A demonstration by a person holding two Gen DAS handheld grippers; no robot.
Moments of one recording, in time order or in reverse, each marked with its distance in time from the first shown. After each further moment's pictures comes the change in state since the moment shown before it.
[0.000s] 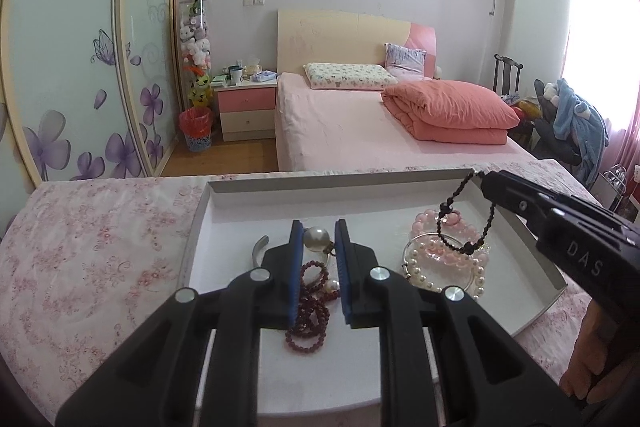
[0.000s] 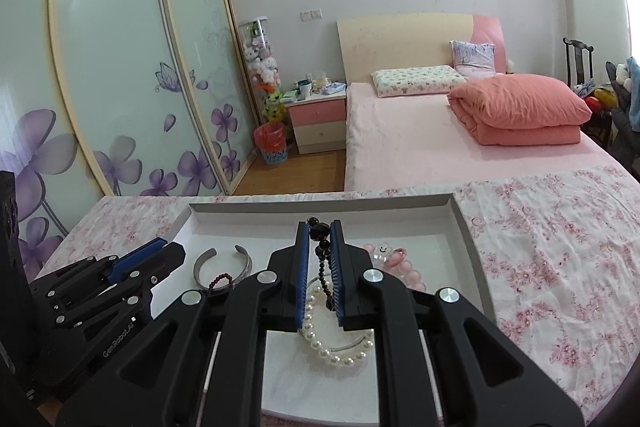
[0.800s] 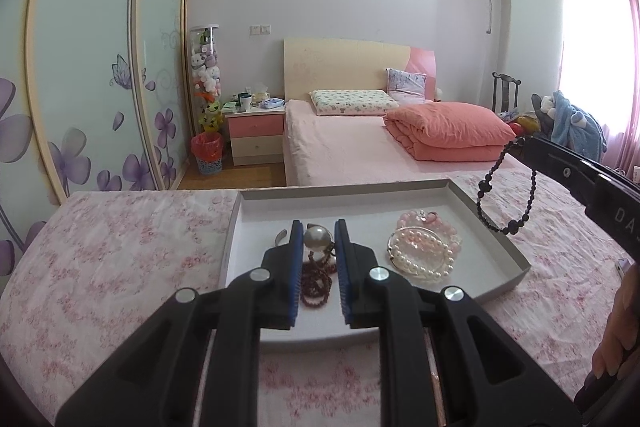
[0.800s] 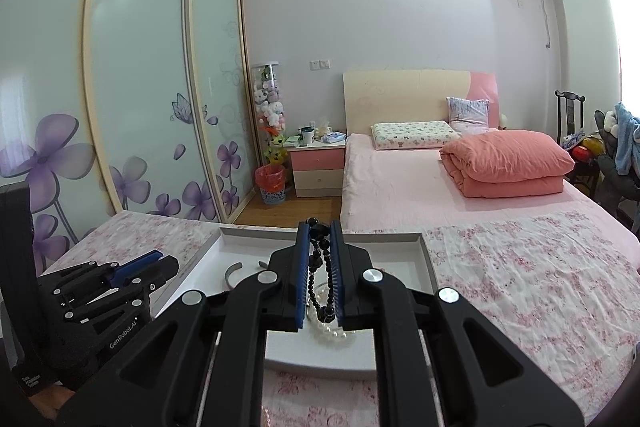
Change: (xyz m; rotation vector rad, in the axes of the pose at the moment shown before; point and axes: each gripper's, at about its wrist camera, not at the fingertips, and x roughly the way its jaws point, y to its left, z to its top) left arm -0.080 -0.004 -0.016 0.019 -0.103 0.033; right arm -0.087 0.021 -0.001 -0.085 -0.180 -0.023
